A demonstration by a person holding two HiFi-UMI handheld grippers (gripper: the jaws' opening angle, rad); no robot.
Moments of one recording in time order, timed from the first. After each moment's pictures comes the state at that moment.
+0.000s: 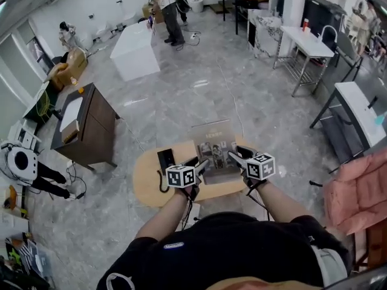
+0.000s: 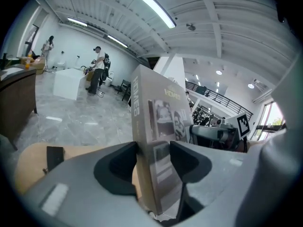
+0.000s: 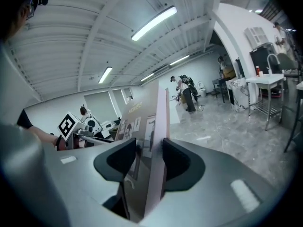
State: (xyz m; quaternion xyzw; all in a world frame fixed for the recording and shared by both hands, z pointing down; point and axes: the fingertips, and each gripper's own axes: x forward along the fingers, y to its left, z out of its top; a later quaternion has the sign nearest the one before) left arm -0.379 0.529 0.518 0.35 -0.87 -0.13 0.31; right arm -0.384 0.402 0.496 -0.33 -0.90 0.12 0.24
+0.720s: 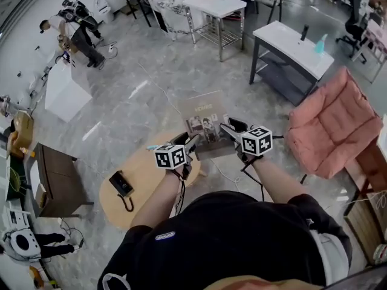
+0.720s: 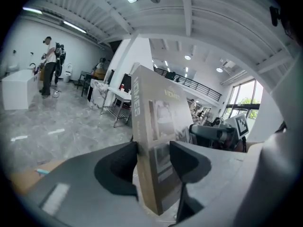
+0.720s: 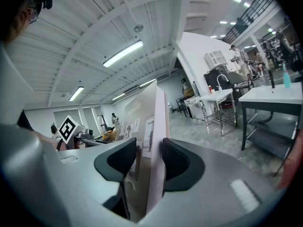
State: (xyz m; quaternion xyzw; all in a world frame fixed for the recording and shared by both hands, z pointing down) left arm -0.379 0.143 0.489 0.52 -0.80 -0.05 0.30; right arm -0.332 0.022 0.472 -0.15 -0.96 0.18 0.16
